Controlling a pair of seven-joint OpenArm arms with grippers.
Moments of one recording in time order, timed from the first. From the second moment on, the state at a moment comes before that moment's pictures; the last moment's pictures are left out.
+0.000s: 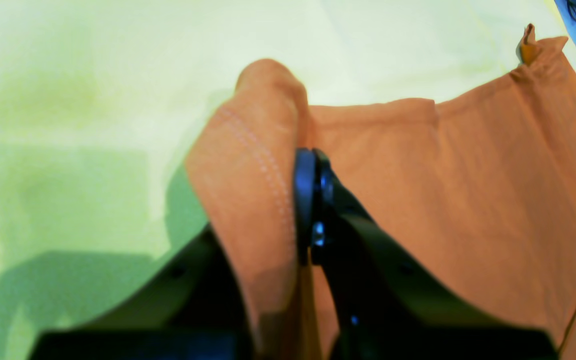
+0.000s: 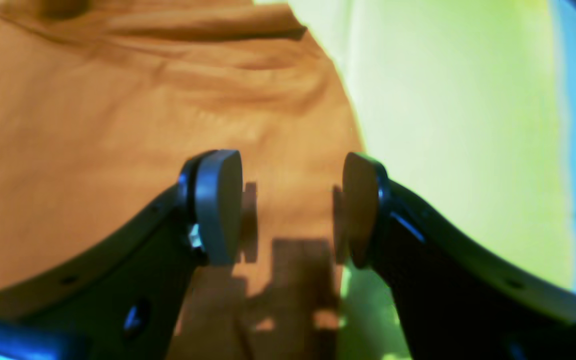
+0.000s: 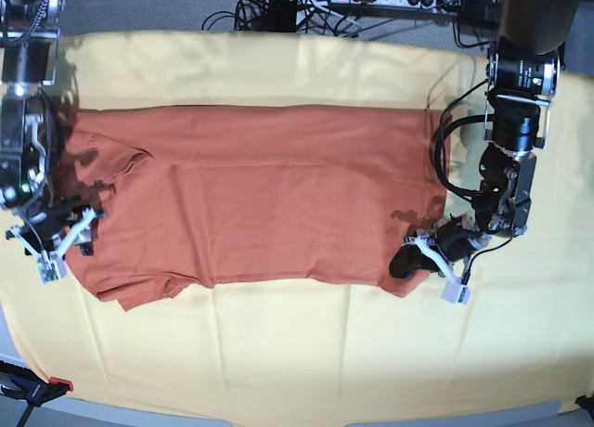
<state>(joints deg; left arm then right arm) -30.2 -22.3 13.2 42.5 -45.9 -38.0 27.8 13.0 29.4 5.1 75.2 15.4 20.3 -34.3</state>
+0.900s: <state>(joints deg) -30.2 -22.4 13.2 42.5 -45.8 -38.1 27.7 32.2 27.5 5.3 38.5 22.1 28.6 -27.6</state>
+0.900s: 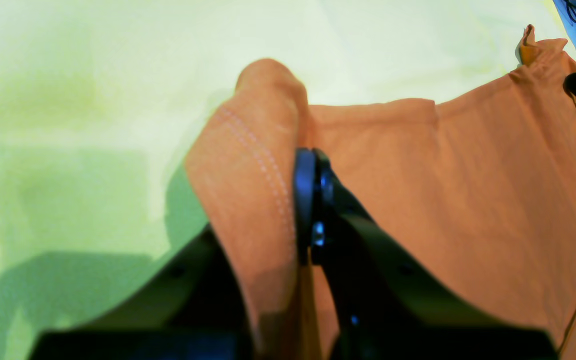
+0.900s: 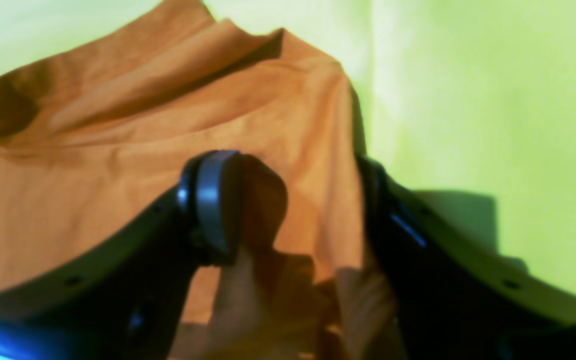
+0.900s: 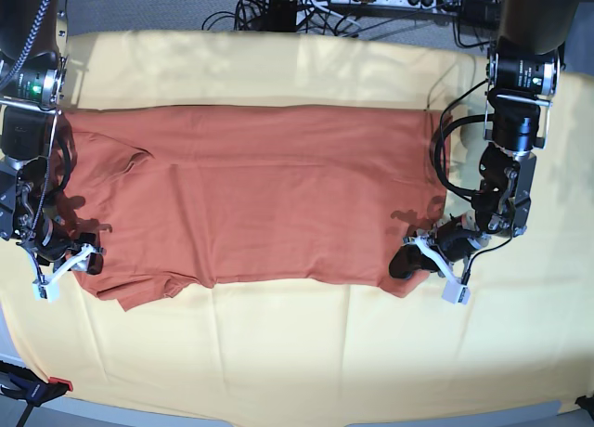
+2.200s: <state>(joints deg) -32.2 -22.7 13.3 45.9 -43.1 -43.6 31.6 32.3 32.3 5.3 38.5 17.5 41.8 -22.0</state>
